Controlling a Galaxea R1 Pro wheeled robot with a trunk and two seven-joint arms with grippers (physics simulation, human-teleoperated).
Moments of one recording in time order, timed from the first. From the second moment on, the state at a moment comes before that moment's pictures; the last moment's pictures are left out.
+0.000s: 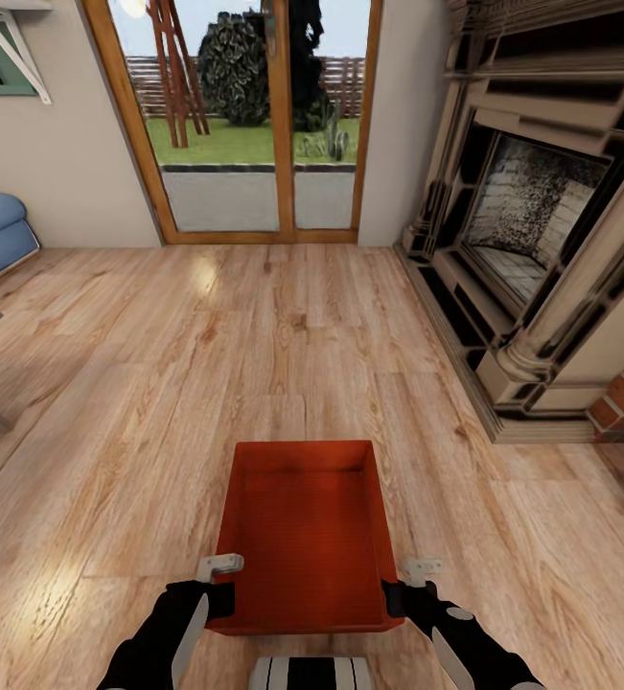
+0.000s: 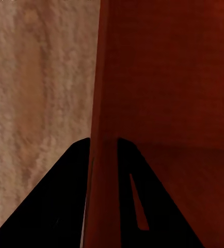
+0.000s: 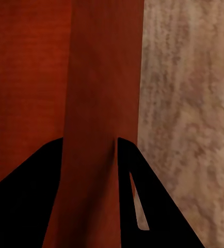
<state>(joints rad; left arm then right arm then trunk) -0.42 -0.13 0.11 -0.75 -0.02 0.56 0.09 -0.49 -0.01 0.19 -0.42 -0.21 0.02 0.15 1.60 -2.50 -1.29</state>
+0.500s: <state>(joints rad) -0.42 -0.13 0.11 -0.75 -0.02 0.56 0.09 -0.49 -0.01 0.19 -0.42 -0.20 0.02 0.15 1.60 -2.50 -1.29</state>
